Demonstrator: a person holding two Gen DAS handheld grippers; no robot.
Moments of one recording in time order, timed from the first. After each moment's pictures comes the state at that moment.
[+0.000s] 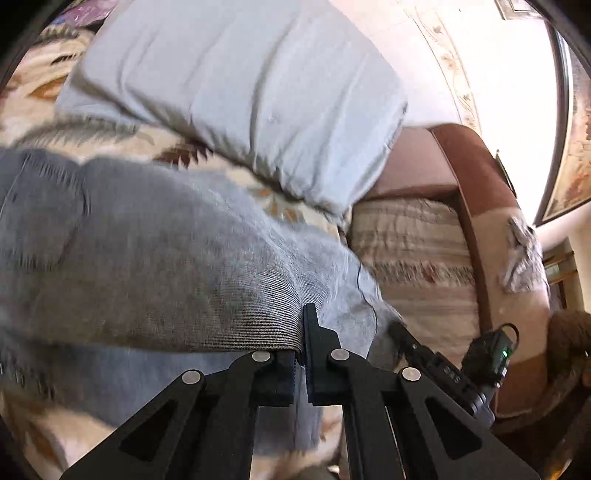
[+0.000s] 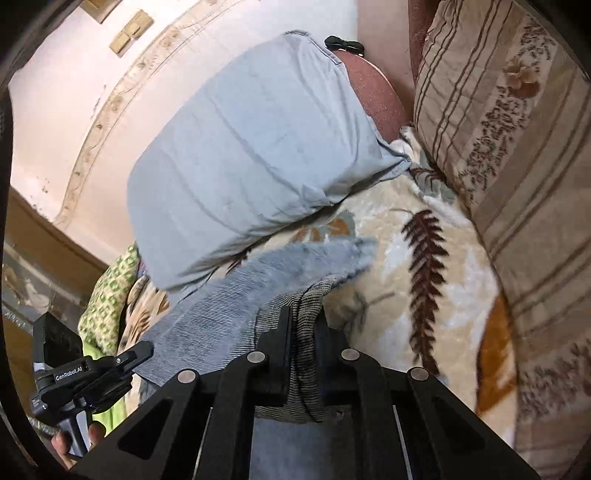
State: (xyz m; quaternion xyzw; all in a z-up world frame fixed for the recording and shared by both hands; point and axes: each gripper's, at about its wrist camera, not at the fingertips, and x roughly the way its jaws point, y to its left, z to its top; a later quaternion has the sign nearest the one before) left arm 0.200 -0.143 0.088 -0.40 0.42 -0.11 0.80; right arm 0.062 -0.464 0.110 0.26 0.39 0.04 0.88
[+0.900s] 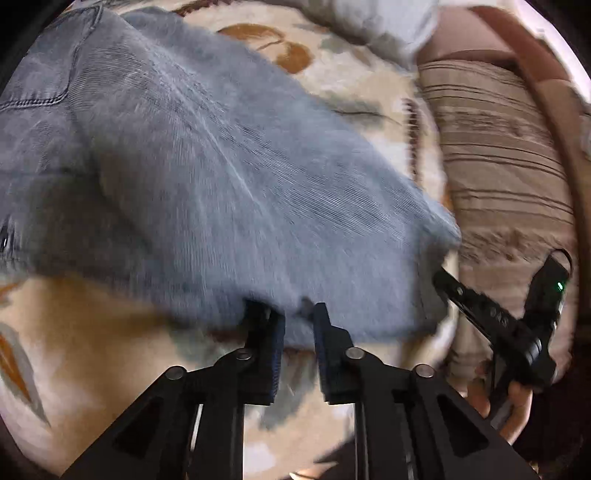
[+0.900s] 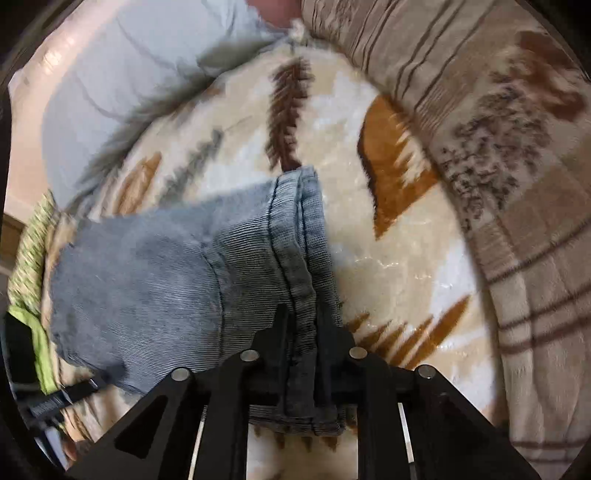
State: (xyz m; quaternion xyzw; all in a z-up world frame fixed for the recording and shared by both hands) left arm 0.087 -0.178 -0.009 -0.27 0.57 -0.10 0.77; right arm -0.048 -0.472 -0.024 0.24 0.50 -0.08 0.83
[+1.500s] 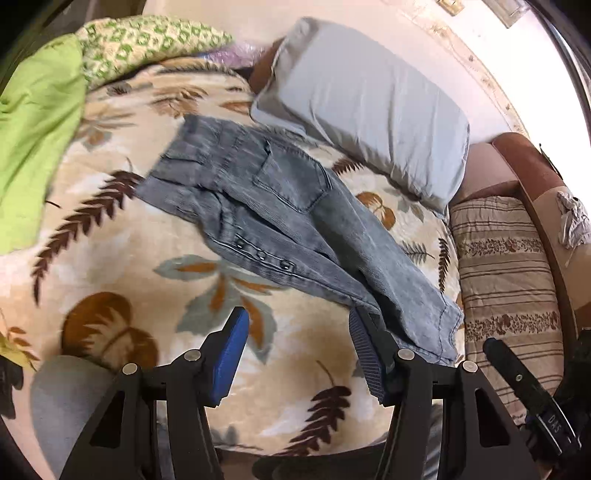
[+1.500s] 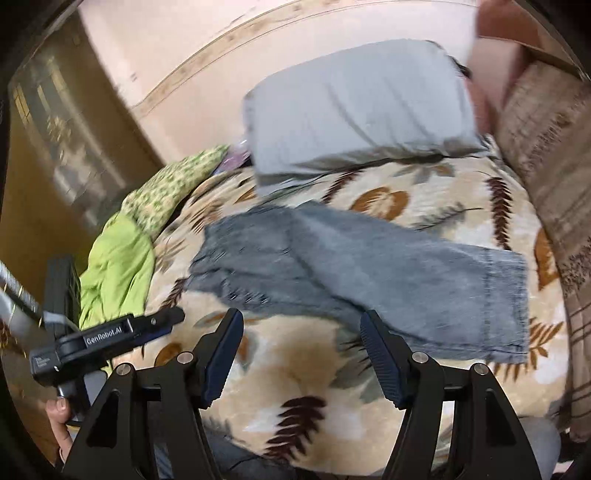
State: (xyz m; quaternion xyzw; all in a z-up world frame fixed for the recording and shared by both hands) left arm -0.139 -0.020 0.125 -0.30 0.40 0.08 0.86; right arm -0.140 -0.233 0.109 0.11 0.38 0.14 0.91
